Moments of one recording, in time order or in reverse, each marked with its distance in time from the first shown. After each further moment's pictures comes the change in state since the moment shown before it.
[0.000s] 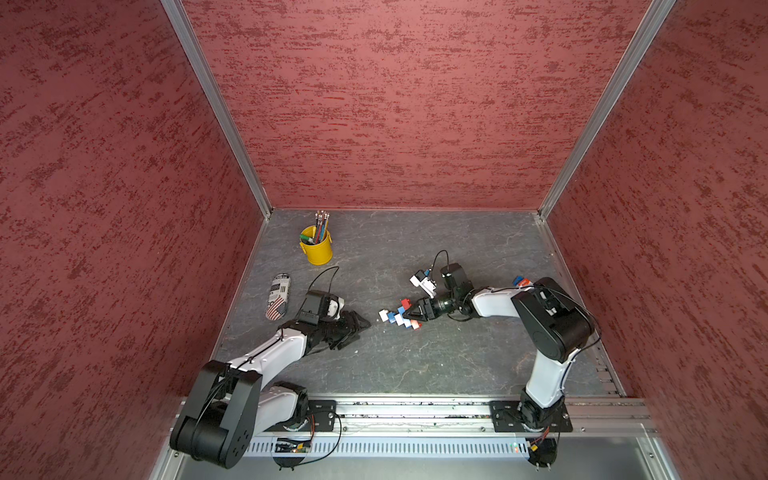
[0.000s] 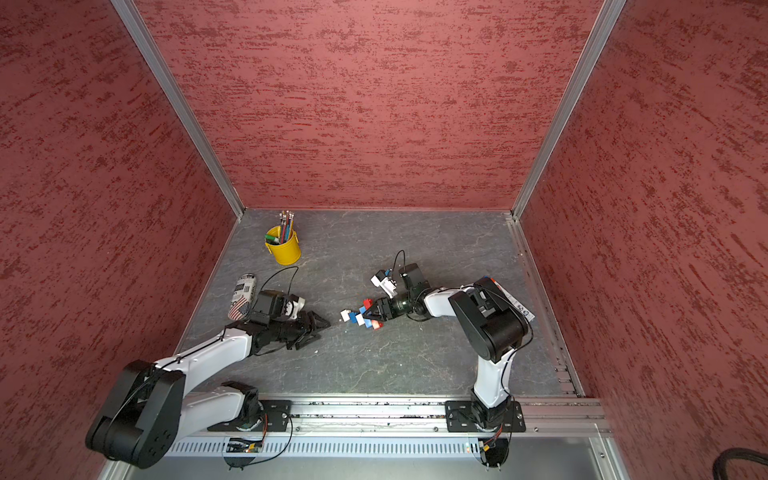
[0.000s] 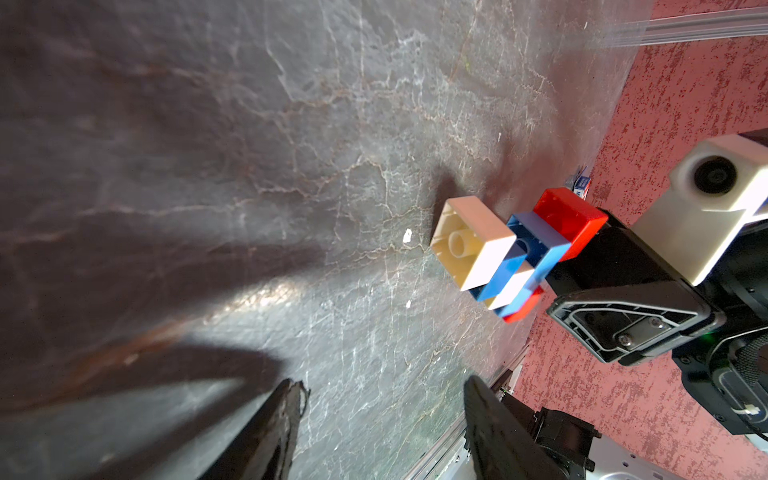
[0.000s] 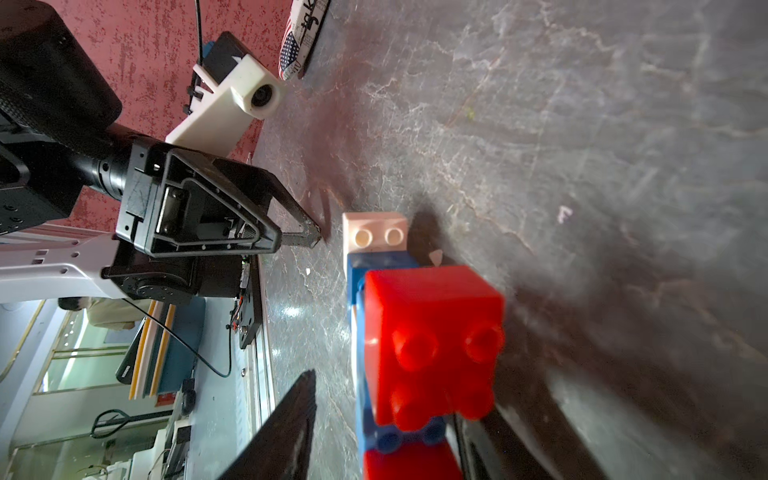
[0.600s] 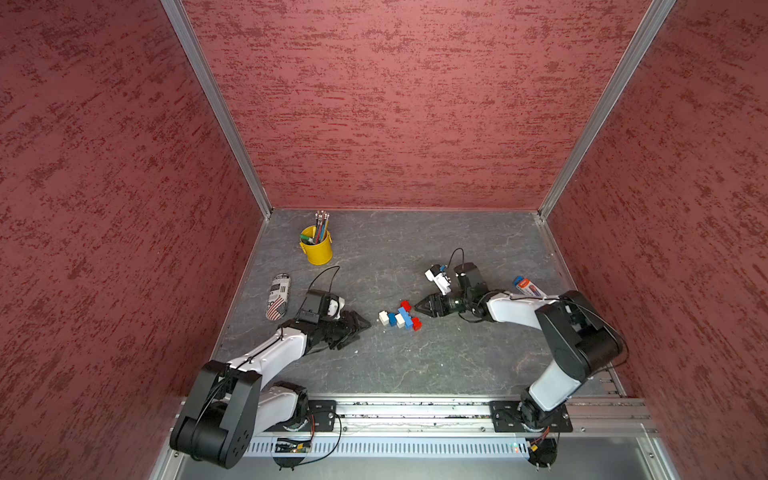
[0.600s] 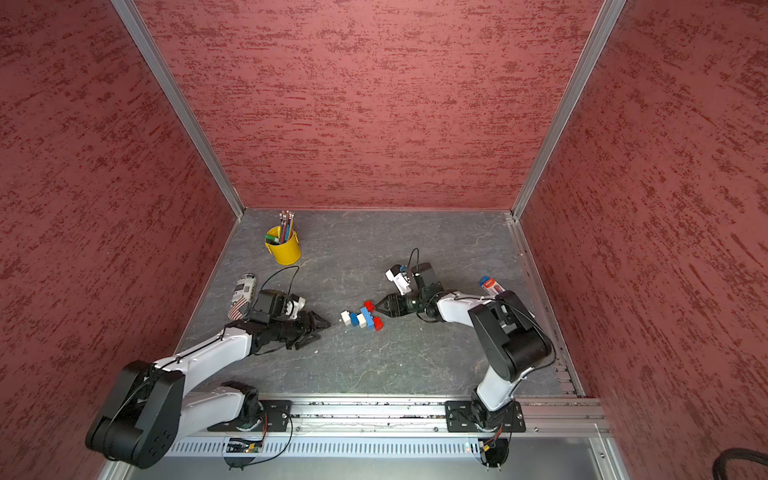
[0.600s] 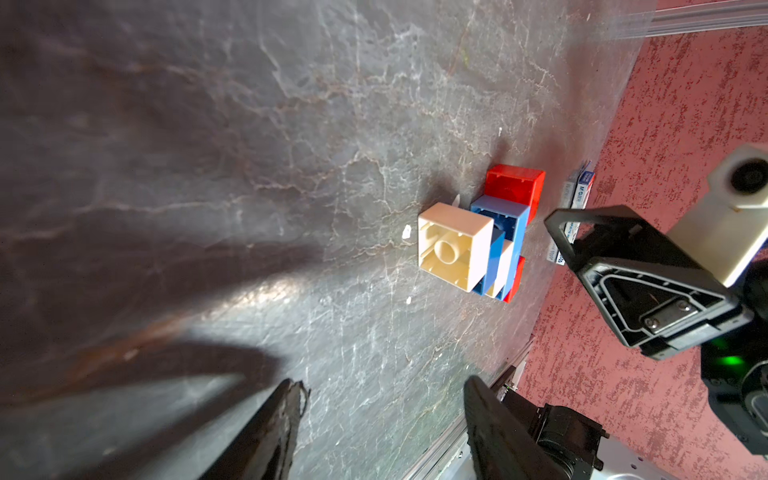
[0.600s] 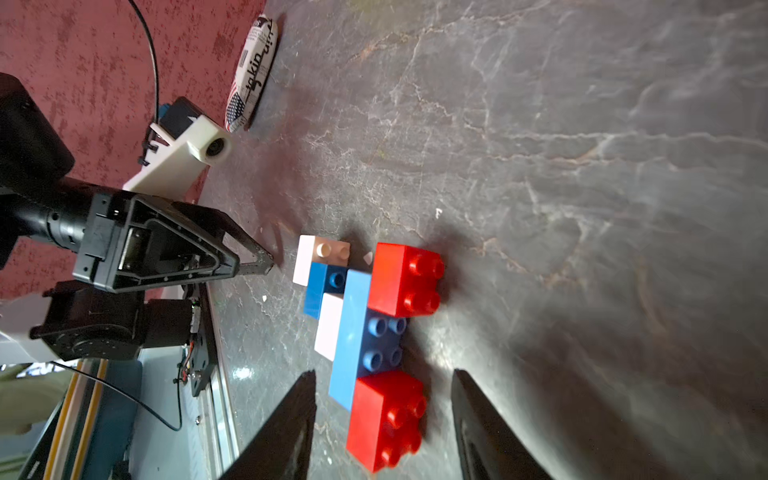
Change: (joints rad) left arm 0.000 0.000 0.023 -0.033 0.003 0.027; right arm -0.048 -0.221 -0.123 -0.043 0.211 0.033
